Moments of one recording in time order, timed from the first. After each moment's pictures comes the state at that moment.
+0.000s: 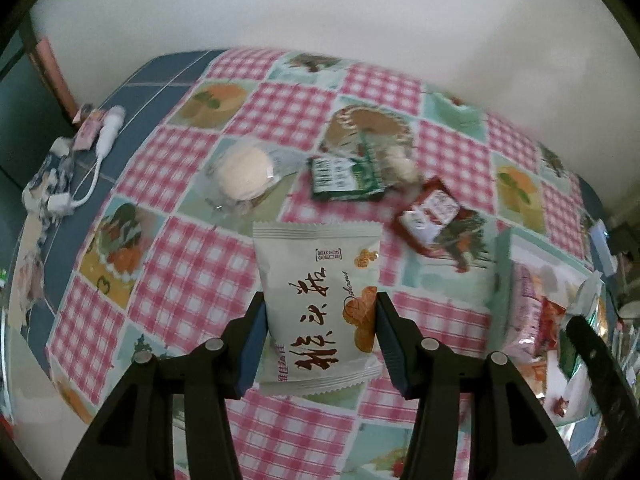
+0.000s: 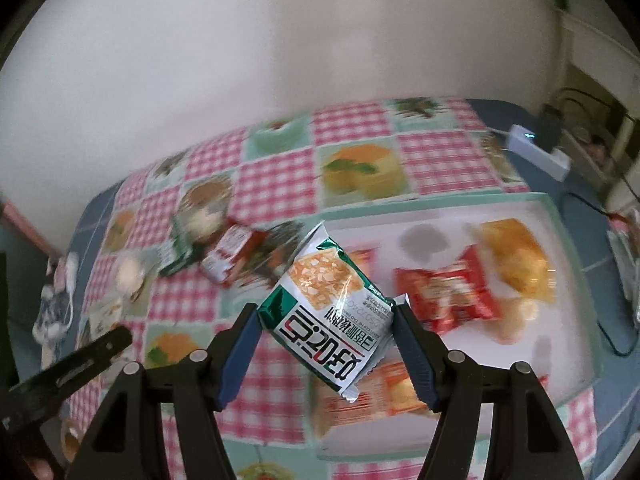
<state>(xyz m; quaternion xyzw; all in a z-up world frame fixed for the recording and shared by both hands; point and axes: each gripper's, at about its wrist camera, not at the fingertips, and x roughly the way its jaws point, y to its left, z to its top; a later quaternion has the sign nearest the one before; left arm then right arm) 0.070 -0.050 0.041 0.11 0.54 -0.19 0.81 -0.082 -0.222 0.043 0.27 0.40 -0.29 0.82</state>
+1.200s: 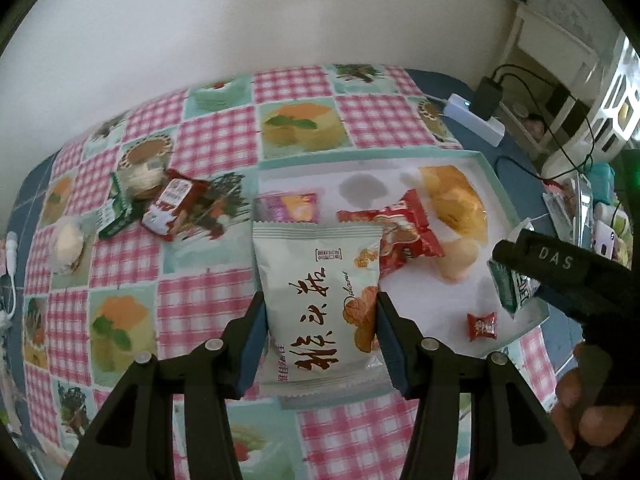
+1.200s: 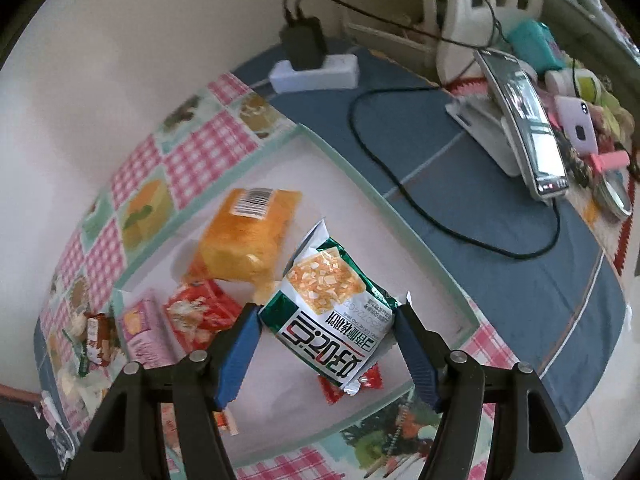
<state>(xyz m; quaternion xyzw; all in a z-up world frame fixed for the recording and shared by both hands) -0.081 -0.194 0.033 0.24 0.48 -0.38 0.76 -0.225 -0.335 -0.002 0.43 0.40 -0.46 0.67</state>
